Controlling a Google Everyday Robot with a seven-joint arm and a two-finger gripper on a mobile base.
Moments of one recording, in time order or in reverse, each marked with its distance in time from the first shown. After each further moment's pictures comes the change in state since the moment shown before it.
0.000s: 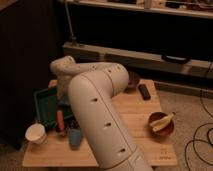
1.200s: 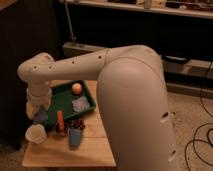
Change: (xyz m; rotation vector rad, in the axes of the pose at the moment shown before) arm 0.197 0.089 -0.135 -0.158 0.008 -0.817
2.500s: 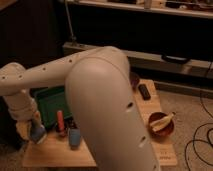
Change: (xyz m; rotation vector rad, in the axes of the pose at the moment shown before) arm 0.030 0.065 0.038 0.031 0.321 -0.406
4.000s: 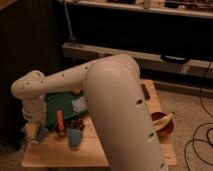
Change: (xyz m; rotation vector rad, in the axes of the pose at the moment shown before) arm -0.006 -0.035 0.039 -0.059 -0.198 -0.049
